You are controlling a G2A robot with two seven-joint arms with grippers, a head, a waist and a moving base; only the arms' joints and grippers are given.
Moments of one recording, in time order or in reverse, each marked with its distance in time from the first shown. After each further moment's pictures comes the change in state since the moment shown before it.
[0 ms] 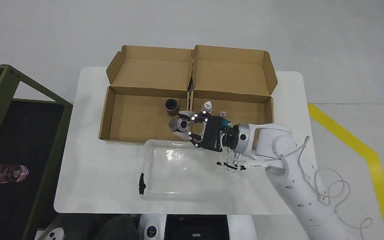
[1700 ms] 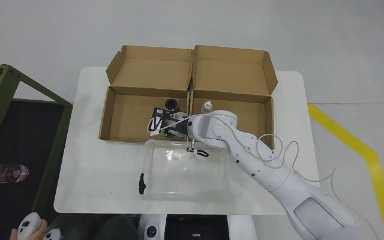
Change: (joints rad) left arm 0.000 0.000 0.000 0.000 0.000 0.000 0.000; right arm 0.373 -0.176 -0.430 0.482 -0.045 0.278 0.308
